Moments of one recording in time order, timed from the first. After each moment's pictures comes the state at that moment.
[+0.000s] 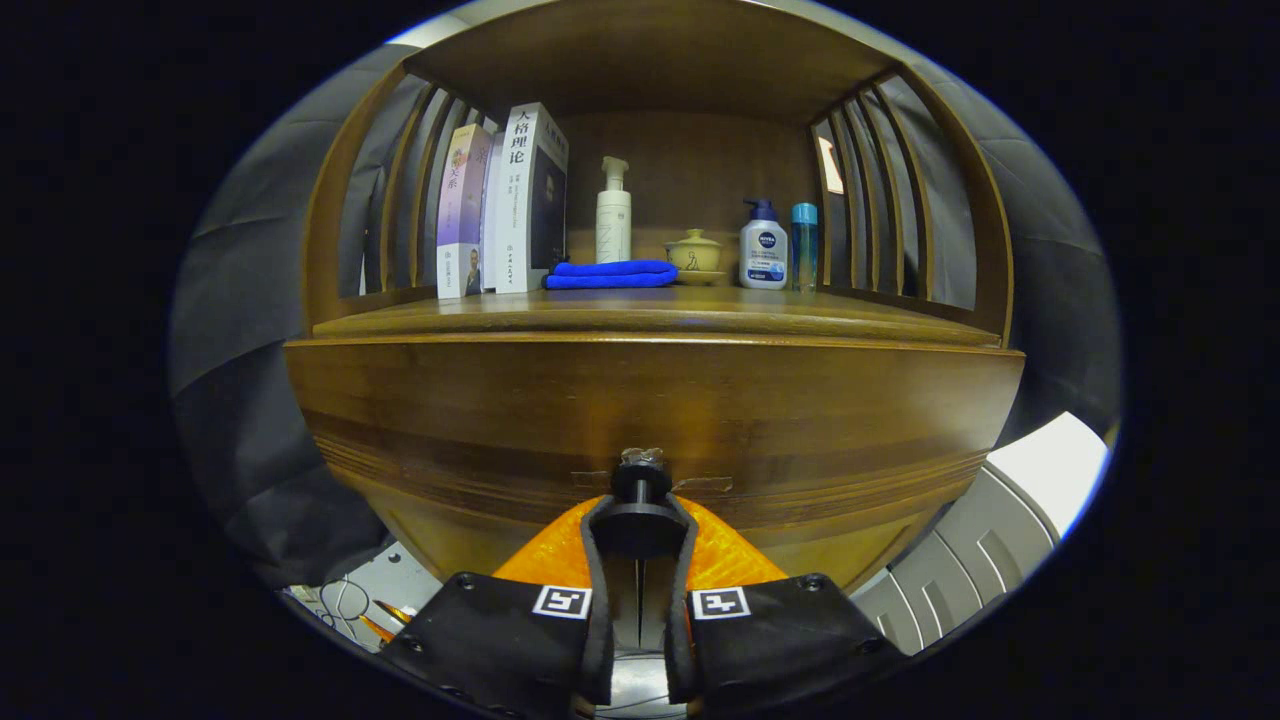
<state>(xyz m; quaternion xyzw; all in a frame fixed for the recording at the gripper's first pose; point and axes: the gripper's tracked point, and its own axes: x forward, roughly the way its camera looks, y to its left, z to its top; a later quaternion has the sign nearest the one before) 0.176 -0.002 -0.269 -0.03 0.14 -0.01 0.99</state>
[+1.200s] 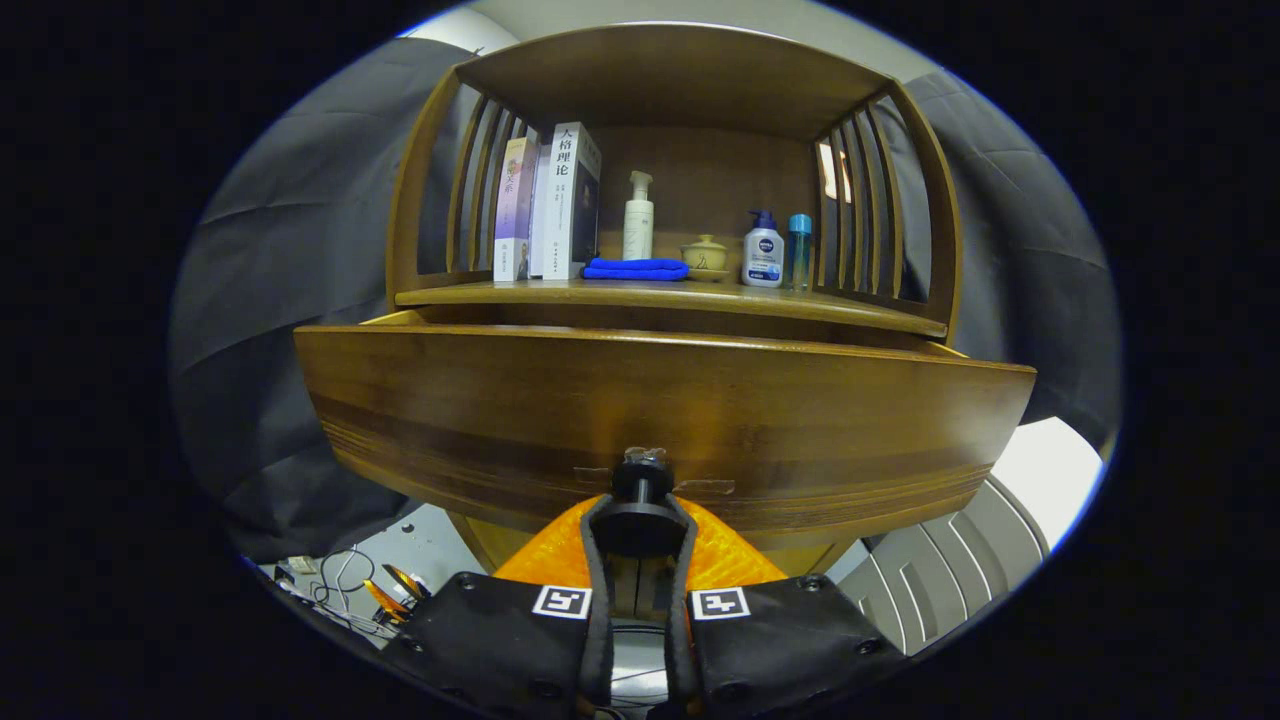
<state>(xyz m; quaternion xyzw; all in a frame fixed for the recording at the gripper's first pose) 0.114 0.000 -0.273 -0.06 0.15 0.02 0.99</state>
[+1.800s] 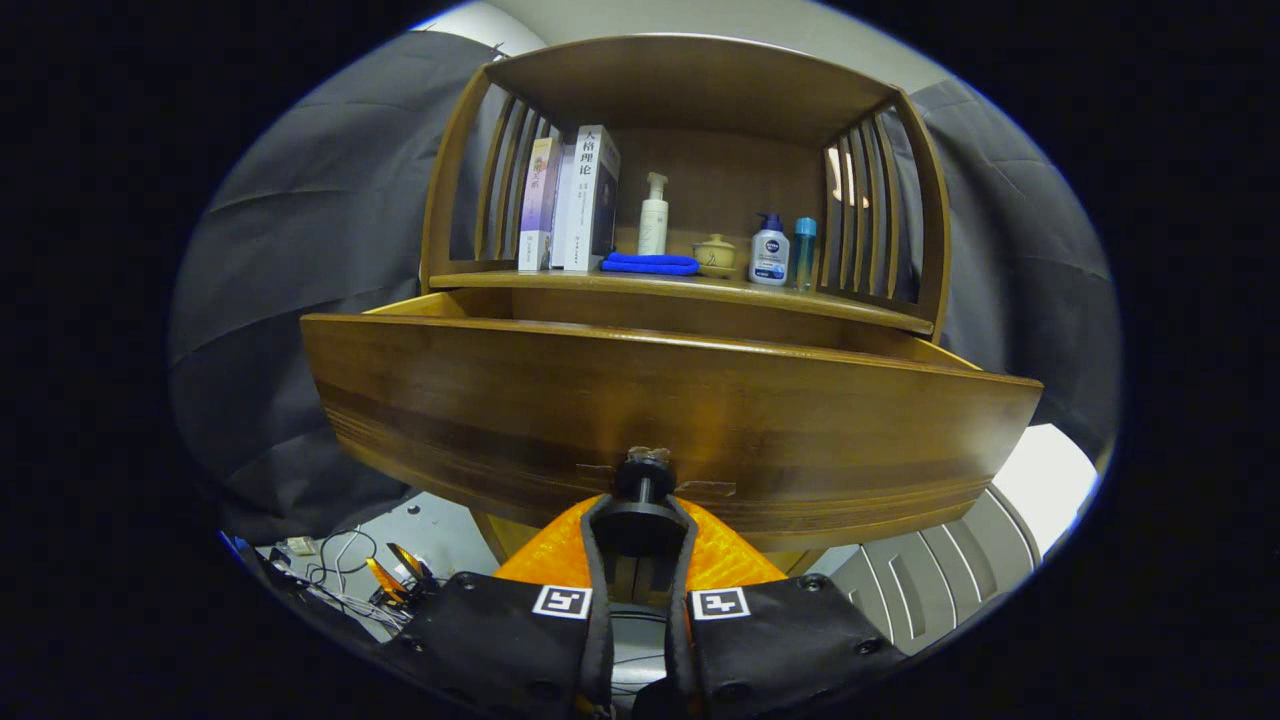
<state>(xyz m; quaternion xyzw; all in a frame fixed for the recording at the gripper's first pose) 0.115 -0.001 -0.273 -0.07 0.15 0.03 0.98</state>
